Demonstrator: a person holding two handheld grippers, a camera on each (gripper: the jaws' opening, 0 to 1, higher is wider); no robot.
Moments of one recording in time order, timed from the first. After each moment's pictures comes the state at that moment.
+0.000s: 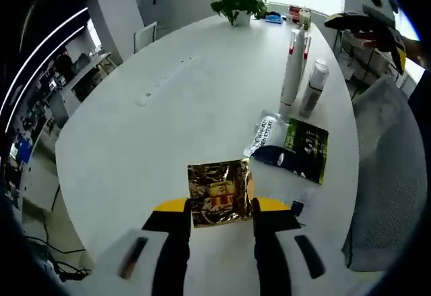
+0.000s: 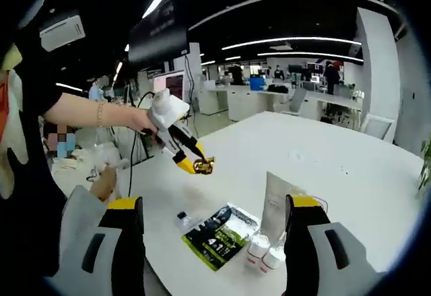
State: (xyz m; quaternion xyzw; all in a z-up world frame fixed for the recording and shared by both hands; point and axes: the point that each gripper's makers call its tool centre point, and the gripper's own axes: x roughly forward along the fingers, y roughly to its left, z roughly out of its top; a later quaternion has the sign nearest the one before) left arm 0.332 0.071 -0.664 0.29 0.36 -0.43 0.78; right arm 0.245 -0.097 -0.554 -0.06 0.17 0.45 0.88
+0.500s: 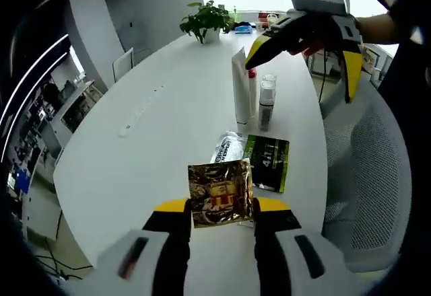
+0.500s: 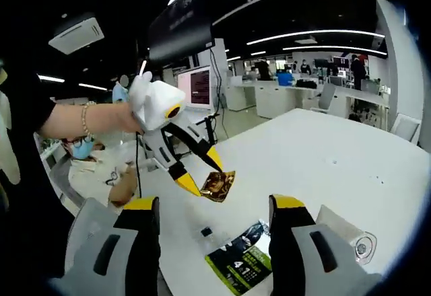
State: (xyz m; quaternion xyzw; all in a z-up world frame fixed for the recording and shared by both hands) left arm 0.280 0.044 -0.629 0.31 0.31 -0.48 0.76; right arm 0.258 -0.037 -0.575 -0.04 0.20 0.52 0.83
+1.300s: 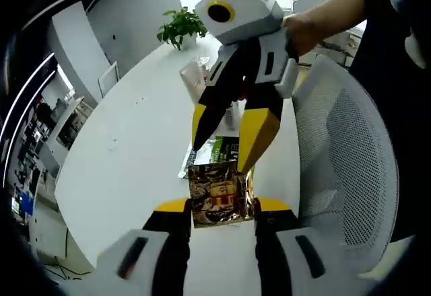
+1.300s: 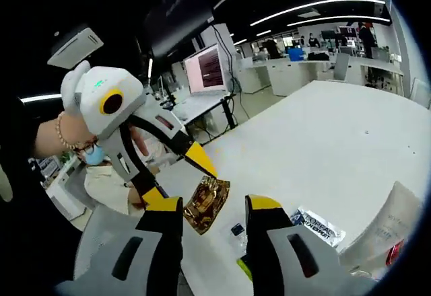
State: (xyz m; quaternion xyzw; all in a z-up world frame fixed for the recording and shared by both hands) left arm 0.216 0.028 -0.619 0.35 0.29 -0.51 0.74; right arm 0.242 0.007 -0.612 0.01 0.27 0.55 0.79
